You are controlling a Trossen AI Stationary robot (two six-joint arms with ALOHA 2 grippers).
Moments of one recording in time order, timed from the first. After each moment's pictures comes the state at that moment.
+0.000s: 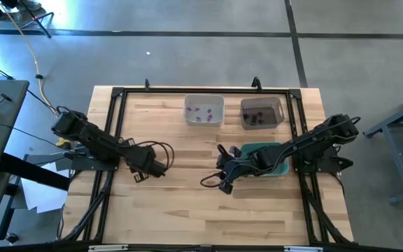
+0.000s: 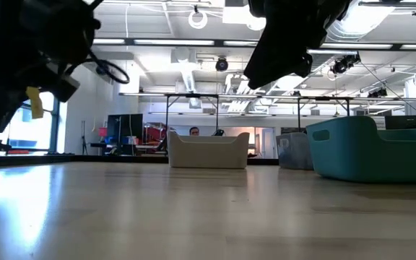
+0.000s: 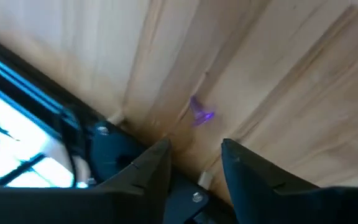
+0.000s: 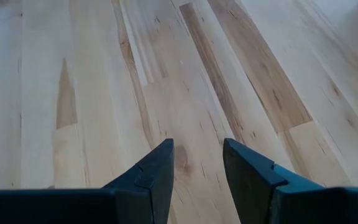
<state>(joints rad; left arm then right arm) -0.33 1.56 0.88 -1.34 -0.15 -0.82 0.33 1.60 1.08 -0.33 0.28 0.58</state>
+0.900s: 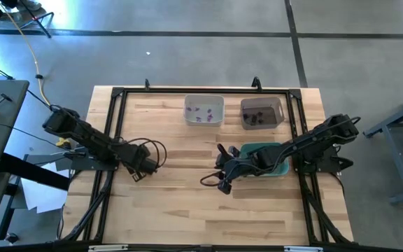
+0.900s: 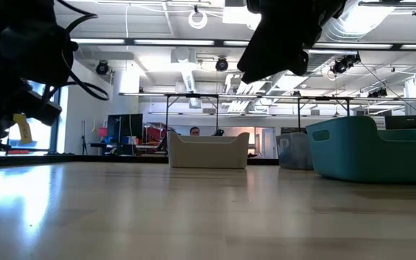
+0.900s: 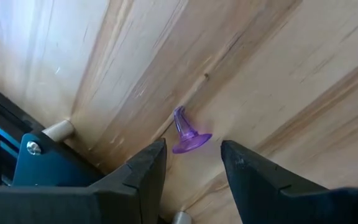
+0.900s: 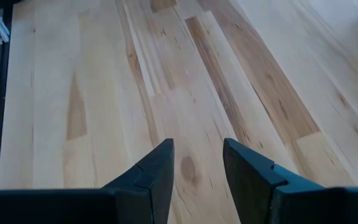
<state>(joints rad) -0.31 1.44 0.58 -1.01 -0.11 -0.94 0.33 1.60 1.08 -0.28 0.28 0.58</state>
